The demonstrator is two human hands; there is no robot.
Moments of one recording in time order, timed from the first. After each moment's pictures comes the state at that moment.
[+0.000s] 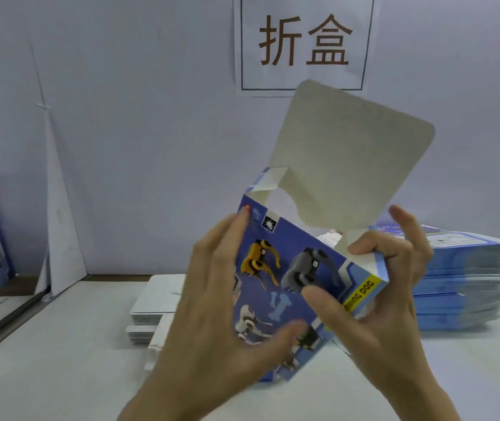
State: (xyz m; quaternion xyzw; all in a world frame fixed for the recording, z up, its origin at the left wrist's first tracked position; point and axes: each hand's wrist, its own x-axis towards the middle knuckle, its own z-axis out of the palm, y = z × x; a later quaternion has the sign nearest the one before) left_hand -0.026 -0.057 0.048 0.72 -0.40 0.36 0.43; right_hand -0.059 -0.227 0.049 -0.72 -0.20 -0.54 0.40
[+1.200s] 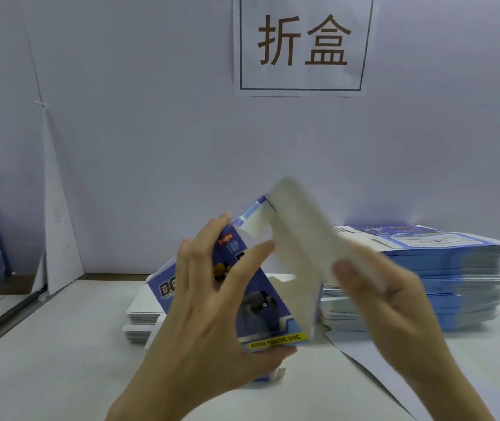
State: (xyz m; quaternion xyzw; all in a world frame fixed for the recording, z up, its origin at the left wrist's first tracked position) left_hand -0.020 -0.052 0.046 0.78 -0.39 0.42 0.26; right_hand -0.058 -0.252 0.057 -0.72 -0.26 -0.37 0.52
